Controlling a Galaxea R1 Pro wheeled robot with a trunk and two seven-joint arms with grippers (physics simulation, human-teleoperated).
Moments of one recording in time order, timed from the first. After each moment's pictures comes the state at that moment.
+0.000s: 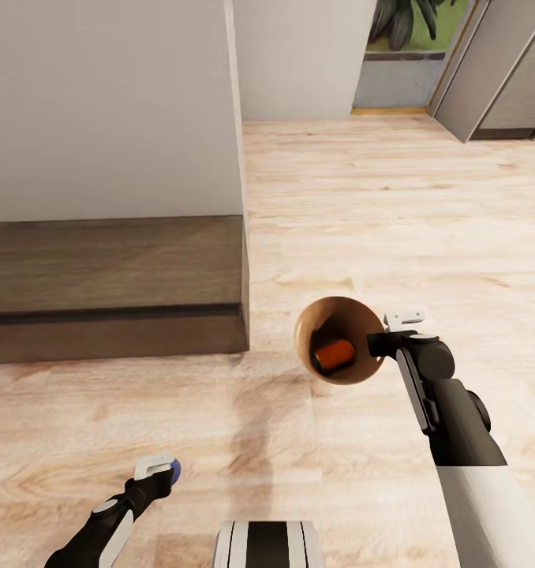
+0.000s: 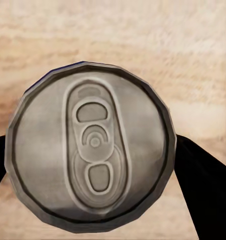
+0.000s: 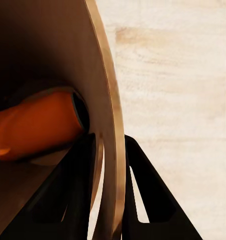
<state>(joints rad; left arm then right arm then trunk) -0.44 0.08 0.07 -0.53 0.17 0.06 -0.15 -0.71 -0.07 0.02 -1.45 0.12 1.01 0.01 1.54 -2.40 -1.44</state>
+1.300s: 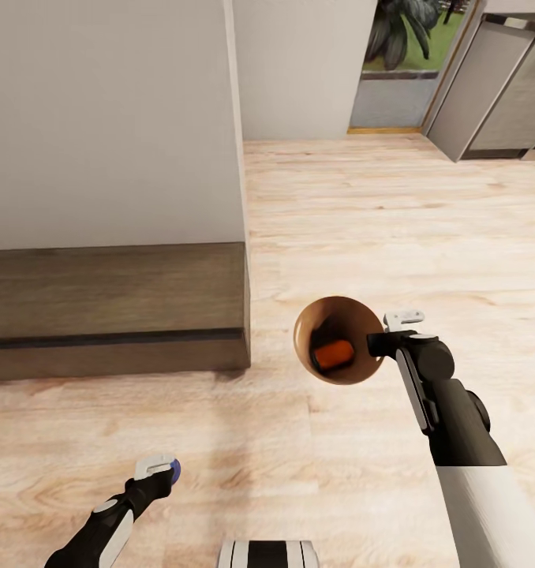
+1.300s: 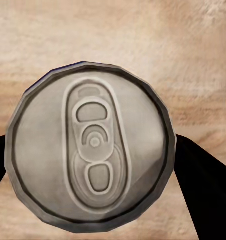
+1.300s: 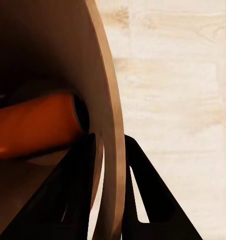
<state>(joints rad) -0.44 0.08 0.07 -0.53 0.17 0.06 -0.15 -0.71 -0.07 0.02 -1.45 0.12 1.01 0.01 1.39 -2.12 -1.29</state>
